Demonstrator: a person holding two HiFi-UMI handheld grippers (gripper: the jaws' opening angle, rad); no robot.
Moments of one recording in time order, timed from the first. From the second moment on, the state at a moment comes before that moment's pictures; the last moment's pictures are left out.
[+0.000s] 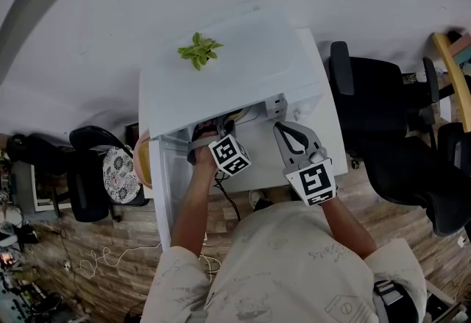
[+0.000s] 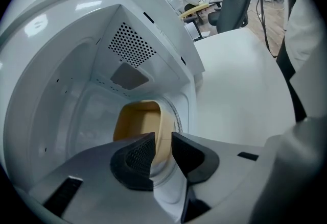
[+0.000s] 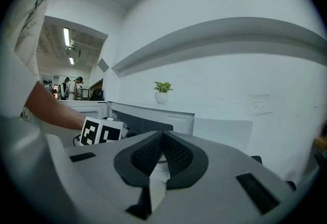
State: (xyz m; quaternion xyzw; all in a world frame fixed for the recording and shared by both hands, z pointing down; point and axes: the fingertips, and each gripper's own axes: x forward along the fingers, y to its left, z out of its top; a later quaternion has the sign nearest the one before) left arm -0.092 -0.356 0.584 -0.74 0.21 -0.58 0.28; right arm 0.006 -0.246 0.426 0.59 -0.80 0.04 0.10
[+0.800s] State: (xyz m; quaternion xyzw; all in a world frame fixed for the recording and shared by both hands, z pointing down) left arm -0.090 -0.359 0.578 -0.71 0.21 -0.59 0.33; right arm 0.003 -0.241 0.427 0.58 -0.80 0.04 0.11
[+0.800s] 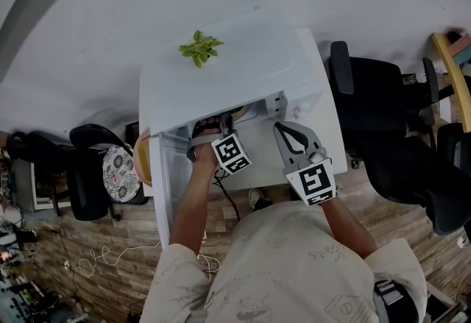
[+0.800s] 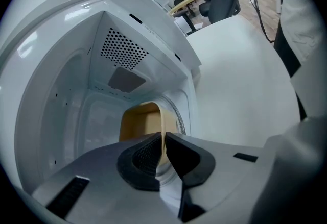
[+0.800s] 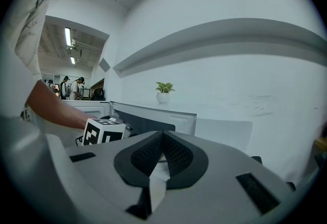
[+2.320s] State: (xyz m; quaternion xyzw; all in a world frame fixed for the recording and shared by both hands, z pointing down) left arm -0.102 -0.342 0.571 -0.70 0.22 -0.60 0.31; right arm -0.004 -0.231 0.430 0.57 -0.82 0.04 0.10
